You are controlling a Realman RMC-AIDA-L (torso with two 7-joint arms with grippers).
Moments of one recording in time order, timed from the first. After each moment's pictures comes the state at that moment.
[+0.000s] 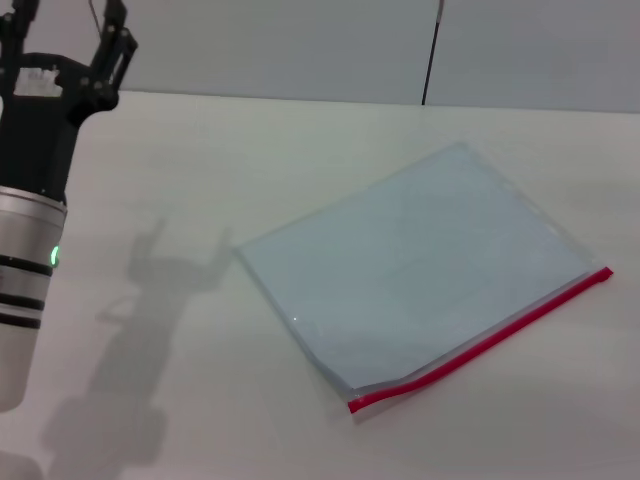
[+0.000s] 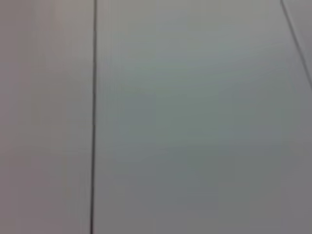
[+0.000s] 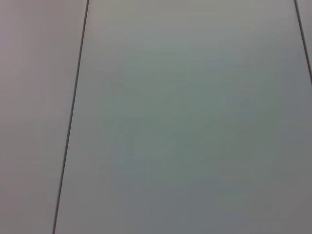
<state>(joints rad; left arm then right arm) -0.37 -2.01 2.43 0.55 2.09 -1.46 -2.99 0.48 2.03 -0.14 0.08 1.92 1.60 -2.99</state>
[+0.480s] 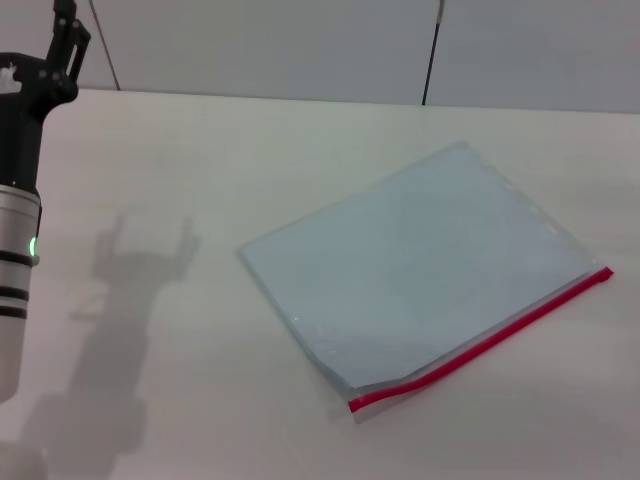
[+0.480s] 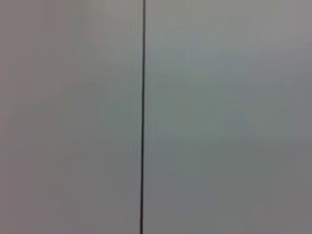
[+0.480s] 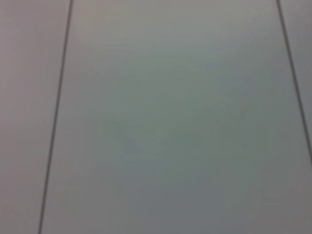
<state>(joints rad) -0.38 -2.02 2.43 0.53 1.95 -1.47 -2.99 0.48 2.03 -0.09 0.11 1.92 1.60 -2.98</state>
